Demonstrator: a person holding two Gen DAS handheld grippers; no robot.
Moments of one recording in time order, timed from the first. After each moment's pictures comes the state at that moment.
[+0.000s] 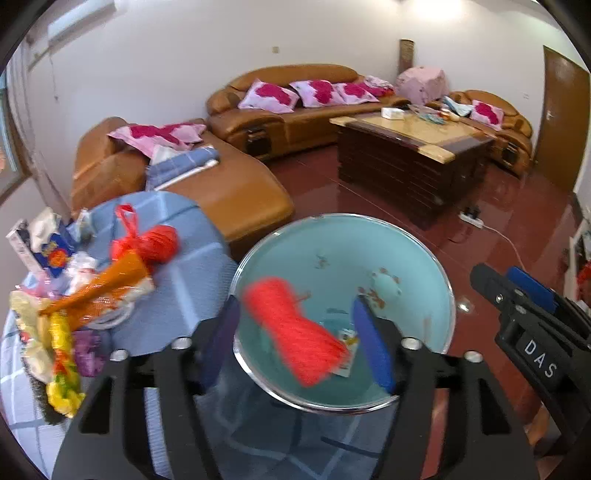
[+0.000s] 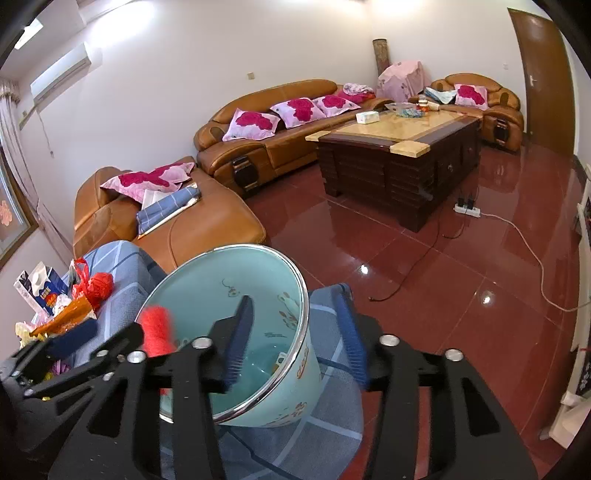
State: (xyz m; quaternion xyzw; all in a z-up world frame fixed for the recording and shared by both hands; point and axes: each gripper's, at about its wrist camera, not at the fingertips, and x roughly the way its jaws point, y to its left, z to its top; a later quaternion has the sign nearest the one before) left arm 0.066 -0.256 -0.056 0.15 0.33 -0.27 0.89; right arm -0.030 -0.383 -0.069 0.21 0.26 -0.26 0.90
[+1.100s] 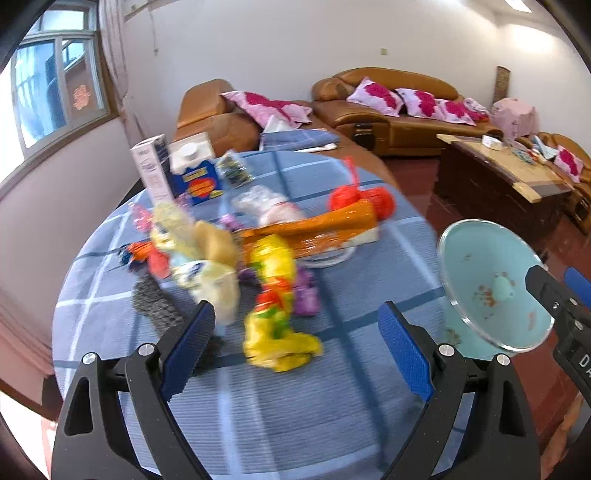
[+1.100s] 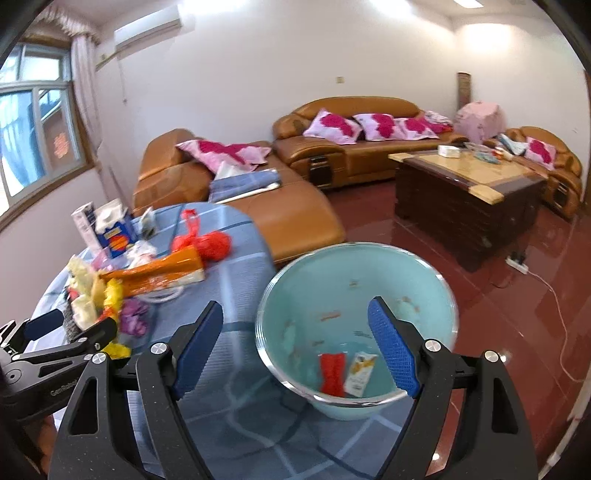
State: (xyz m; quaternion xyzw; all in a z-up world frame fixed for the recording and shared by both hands) left arm 0.100 -0.064 -0.045 0.08 0.36 -0.10 0.93; right arm 0.021 -0.246 -0.039 0.11 0.27 -0.14 0.95
